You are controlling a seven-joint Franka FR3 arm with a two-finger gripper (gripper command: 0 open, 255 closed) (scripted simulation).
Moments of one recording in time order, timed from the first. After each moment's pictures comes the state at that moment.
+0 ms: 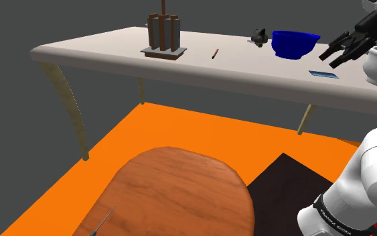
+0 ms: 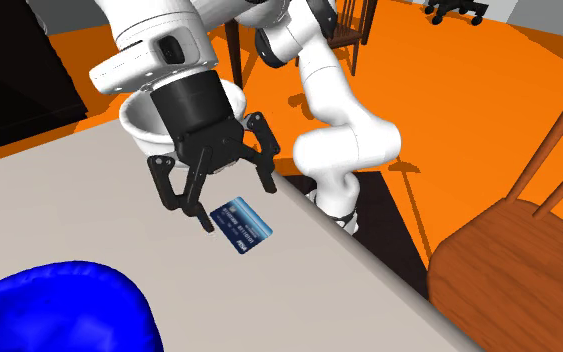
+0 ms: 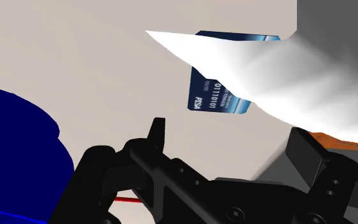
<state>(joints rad) 0.17 -1.18 -0.75 -2.35 -0.22 1.69 -0.95</state>
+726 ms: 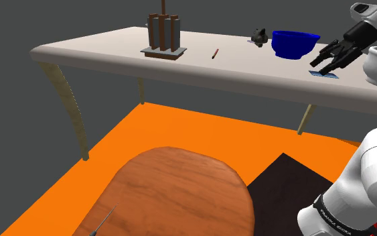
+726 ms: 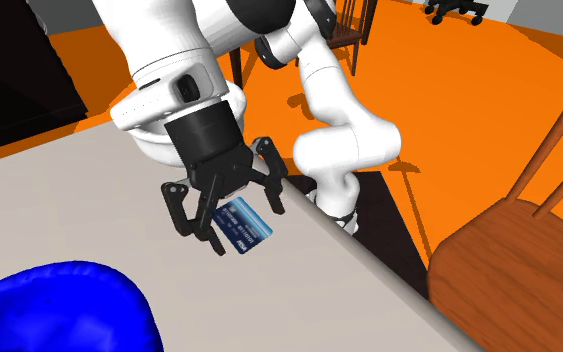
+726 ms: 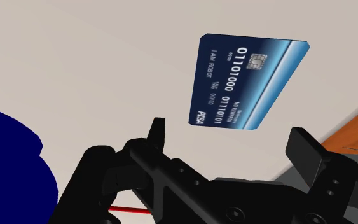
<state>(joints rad) 0.17 -1.18 -0.77 -2.43 -0.24 1.77 -0.95</state>
